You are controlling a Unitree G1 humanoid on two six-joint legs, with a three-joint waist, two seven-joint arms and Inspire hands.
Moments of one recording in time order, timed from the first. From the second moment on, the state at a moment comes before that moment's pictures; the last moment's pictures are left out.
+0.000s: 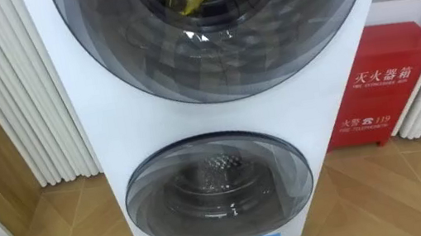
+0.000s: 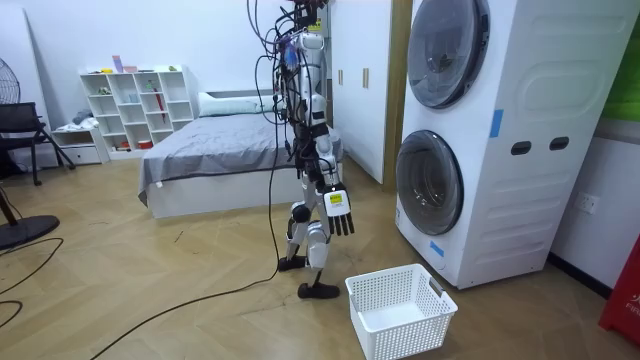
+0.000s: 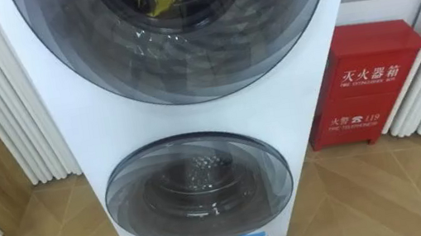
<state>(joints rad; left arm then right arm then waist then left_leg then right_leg) 0.26 0.18 0.05 1.08 0.12 0.13 0.16 0.12 -0.23 0.09 1.24 0.35 0.05 0.02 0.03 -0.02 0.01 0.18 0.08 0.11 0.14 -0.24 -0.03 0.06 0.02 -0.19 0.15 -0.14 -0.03</state>
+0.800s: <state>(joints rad) 0.26 0.18 0.04 1.08 0.12 0.15 0.15 0.12 -0.23 0.09 1.23 0.37 0.06 0.01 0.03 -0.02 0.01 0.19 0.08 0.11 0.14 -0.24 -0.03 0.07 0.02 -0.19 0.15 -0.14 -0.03</state>
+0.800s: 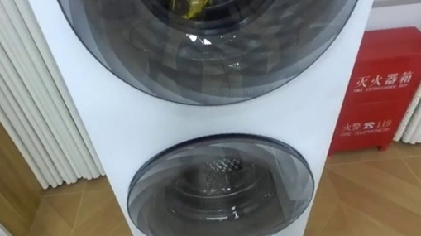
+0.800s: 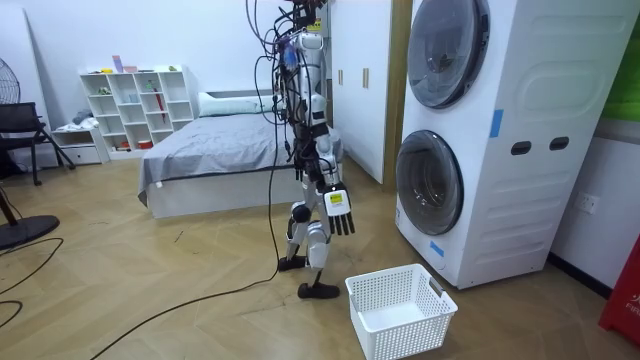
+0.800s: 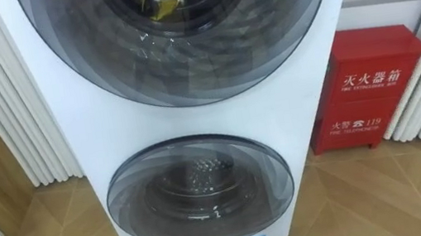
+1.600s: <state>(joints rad) 0.25 0.21 0.09 1.04 0.17 0.10 0.14 -0.12 -0.33 -0.11 0.17 0.38 0.06 -0.11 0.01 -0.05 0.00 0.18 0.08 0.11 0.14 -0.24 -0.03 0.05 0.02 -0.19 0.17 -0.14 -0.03</state>
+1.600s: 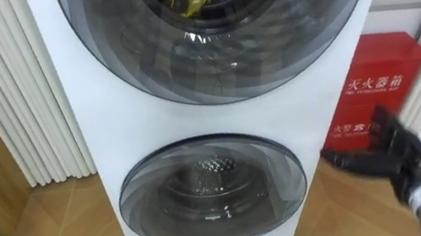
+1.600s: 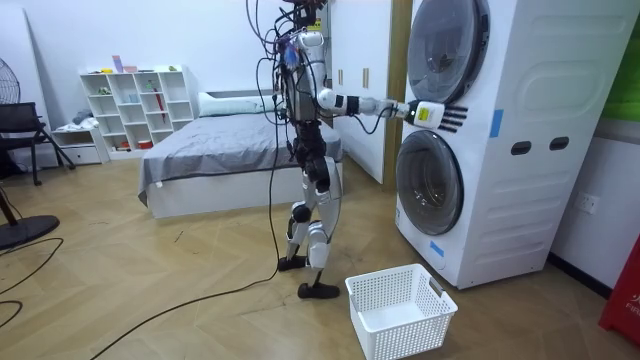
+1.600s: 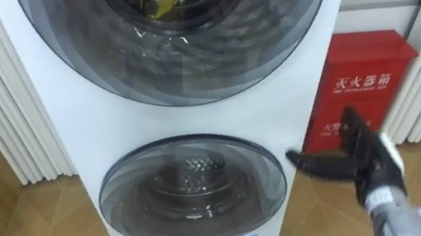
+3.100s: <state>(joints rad) 0.26 0.24 0.10 0.97 0.24 0.14 0.11 -0.48 -0.54 -0.08 0.12 0.45 0.08 -0.21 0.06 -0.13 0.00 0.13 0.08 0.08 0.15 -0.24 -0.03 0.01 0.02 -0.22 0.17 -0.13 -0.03</state>
